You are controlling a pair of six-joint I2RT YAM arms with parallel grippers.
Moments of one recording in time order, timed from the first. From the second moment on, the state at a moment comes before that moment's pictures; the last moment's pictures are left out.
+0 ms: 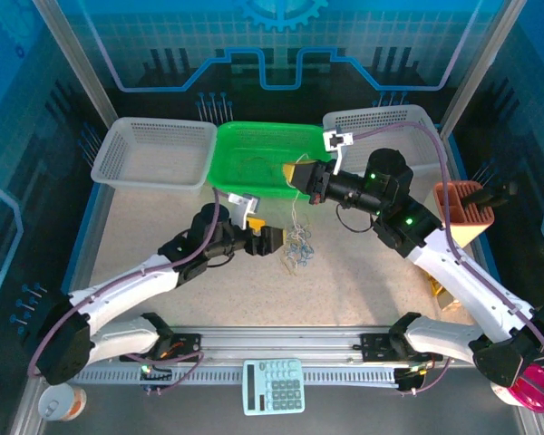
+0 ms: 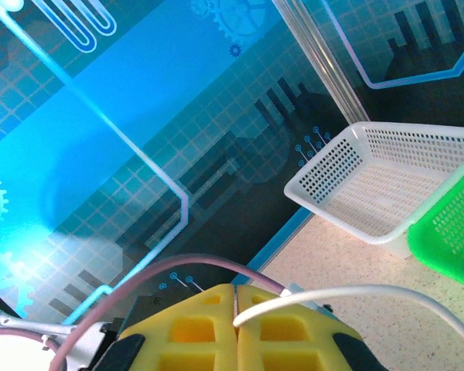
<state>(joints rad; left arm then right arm) -0.67 1.16 0.66 0.11 0.27 -0.49 0.63 1.13 1.19 -0.09 -0.44 0.63</state>
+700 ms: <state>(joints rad) -0.77 1.56 0.83 0.22 0.07 -0.40 0.62 1.15 1.33 -0.10 -0.48 0.68</state>
